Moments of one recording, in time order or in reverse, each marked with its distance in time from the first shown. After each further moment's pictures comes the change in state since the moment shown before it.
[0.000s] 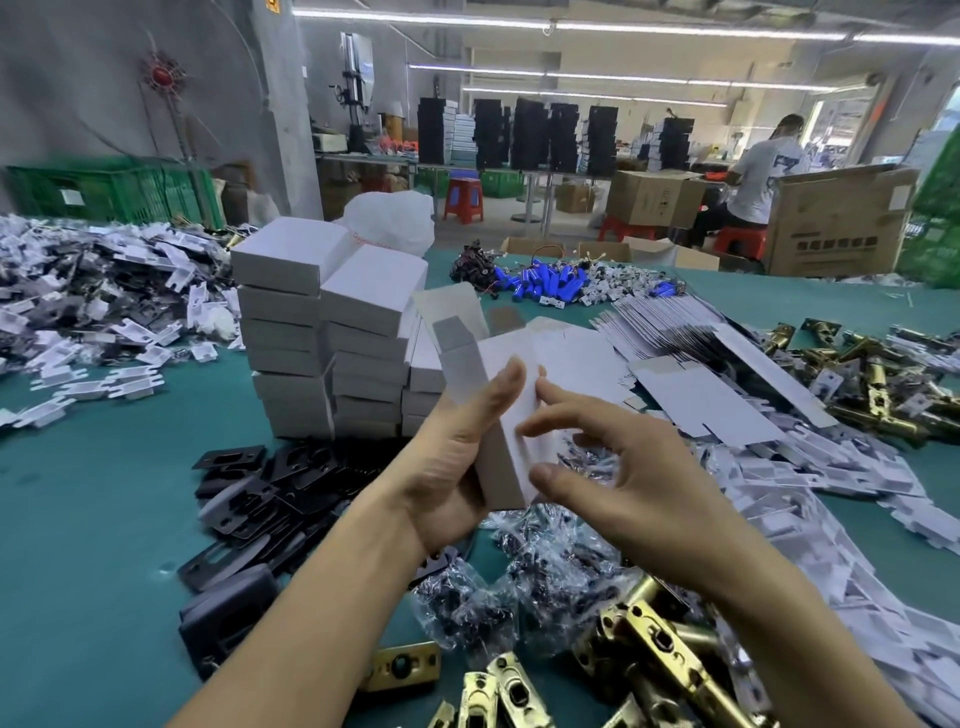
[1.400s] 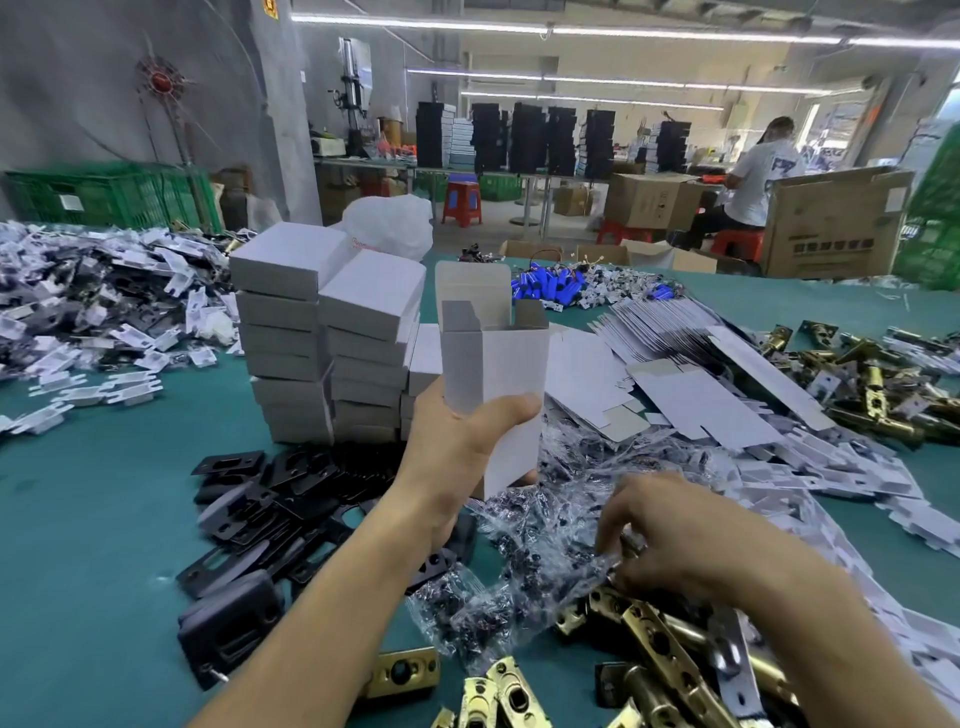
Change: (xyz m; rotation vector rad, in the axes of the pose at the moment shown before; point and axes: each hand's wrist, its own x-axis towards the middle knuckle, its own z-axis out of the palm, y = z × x) left_hand 0.007 -0.005 -0.002 0.273 0.205 0.286; right_hand -0.009 0.042 -0.018 -0.645 -0.449 0.260
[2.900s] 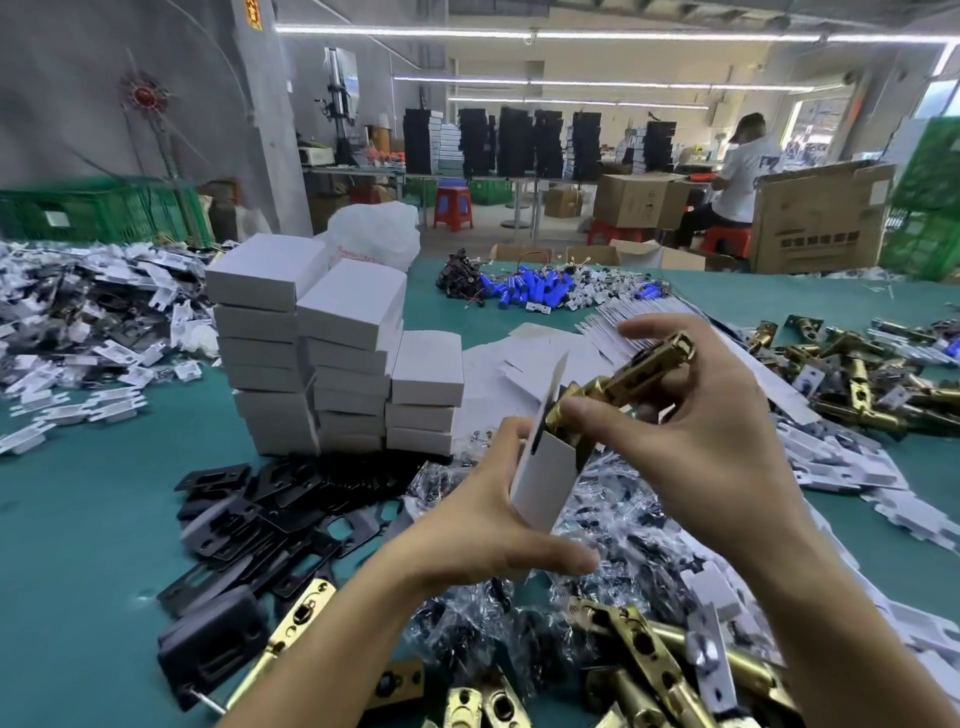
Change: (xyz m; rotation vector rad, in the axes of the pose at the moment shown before) left_hand -0.010 -0.033 0.001 0.460 -0.464 -0.068; right_hand -0.018 -0.035 -0.040 0.791 0.888 -0.049
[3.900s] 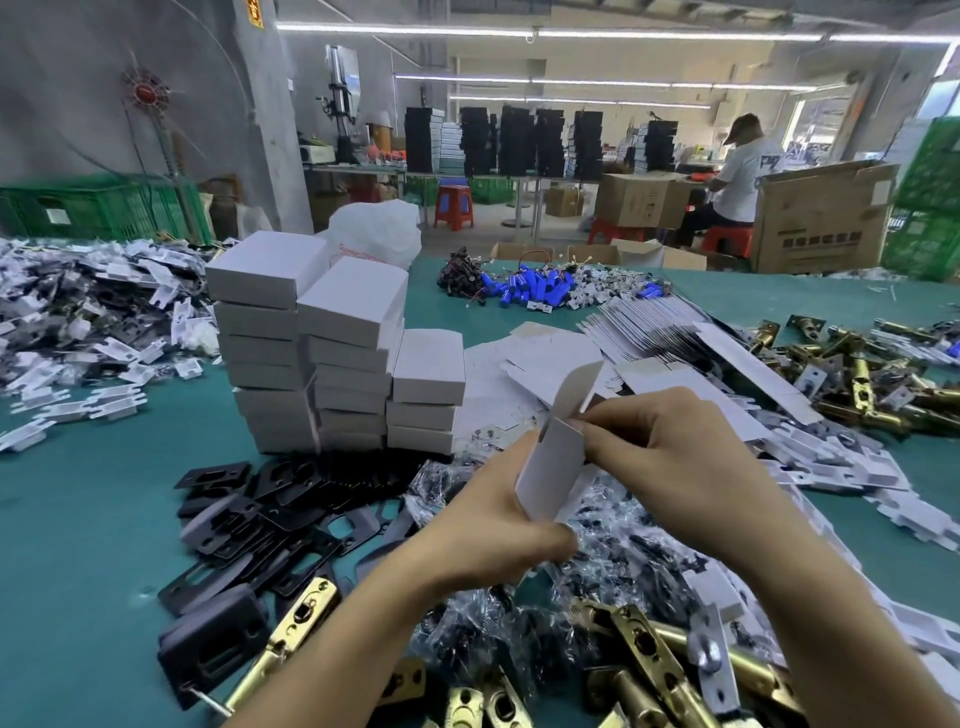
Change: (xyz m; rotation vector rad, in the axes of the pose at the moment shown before) left_hand 0.004 0.002 0.006 0.005 -0.042 0.051; right_hand 0.002 0.011 0.003 -0.098 -0.351 0.048
